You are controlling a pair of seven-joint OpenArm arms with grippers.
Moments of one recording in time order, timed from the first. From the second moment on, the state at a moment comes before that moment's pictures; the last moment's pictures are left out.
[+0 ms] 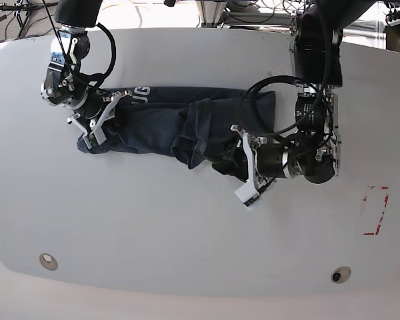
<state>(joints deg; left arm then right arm) -17.7 -4.1 -0.1 87.5 -54.6 -41.8 83.7 -7.5 11.7 18.4 85.6 20.2 40.6 -49.8</state>
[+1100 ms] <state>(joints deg) -8.5 -9.3 -3.0 72.6 -37.6 -42.5 64.1 -7.7 9.9 18.6 103.0 17.3 40.4 -63.5</state>
